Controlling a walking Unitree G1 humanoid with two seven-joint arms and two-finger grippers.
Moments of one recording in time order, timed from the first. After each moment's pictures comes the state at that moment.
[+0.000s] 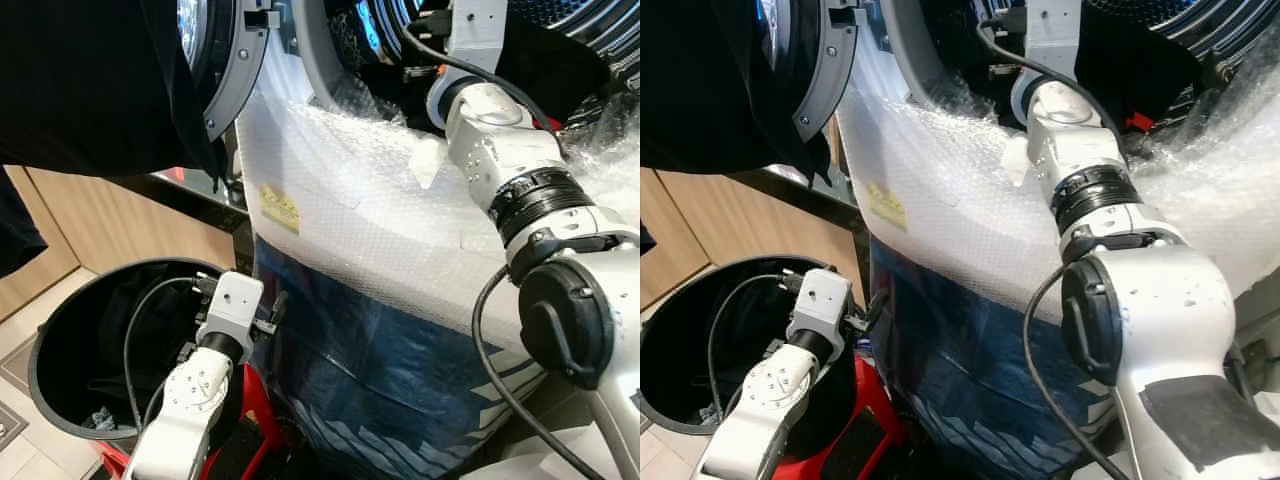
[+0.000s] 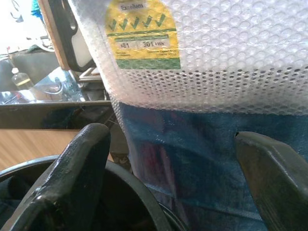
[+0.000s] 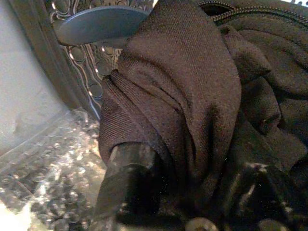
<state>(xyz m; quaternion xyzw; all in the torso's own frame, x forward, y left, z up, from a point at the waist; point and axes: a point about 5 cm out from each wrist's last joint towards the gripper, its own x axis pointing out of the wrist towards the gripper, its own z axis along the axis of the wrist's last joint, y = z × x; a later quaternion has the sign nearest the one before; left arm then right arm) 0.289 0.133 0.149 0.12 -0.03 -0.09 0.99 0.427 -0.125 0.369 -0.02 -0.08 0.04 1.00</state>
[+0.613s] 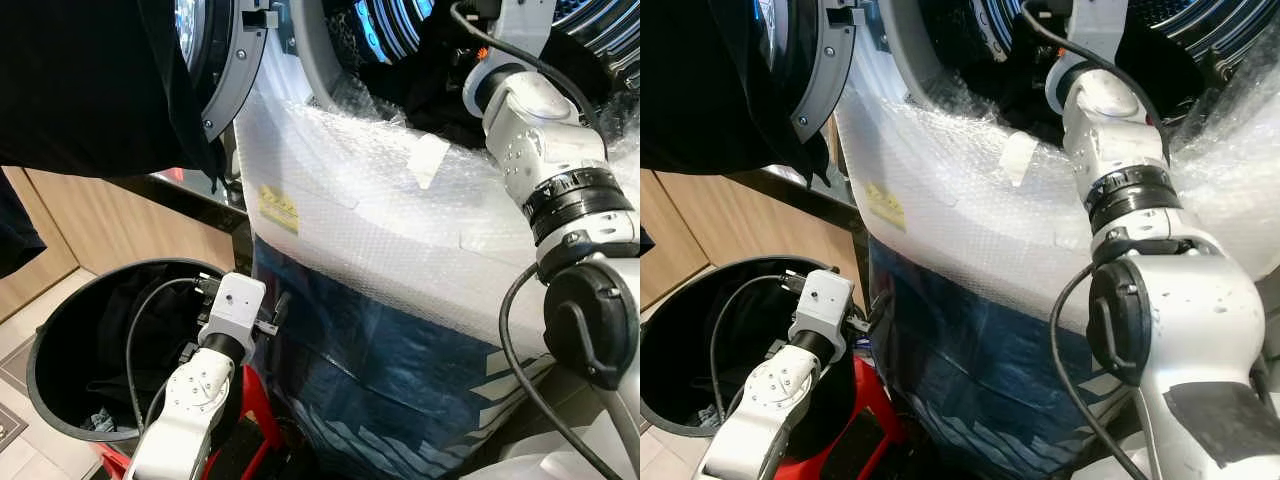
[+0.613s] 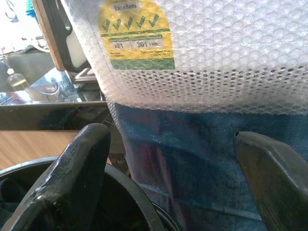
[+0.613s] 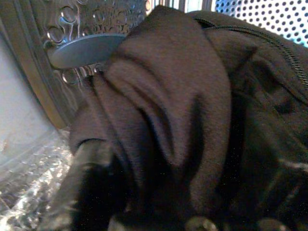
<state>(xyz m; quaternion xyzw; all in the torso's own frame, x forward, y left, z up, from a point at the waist) 0.289 0.131 0.149 0.12 -0.03 -0.10 0.99 0.424 -0.151 0.376 -0.01 -0.12 0.06 0.99</state>
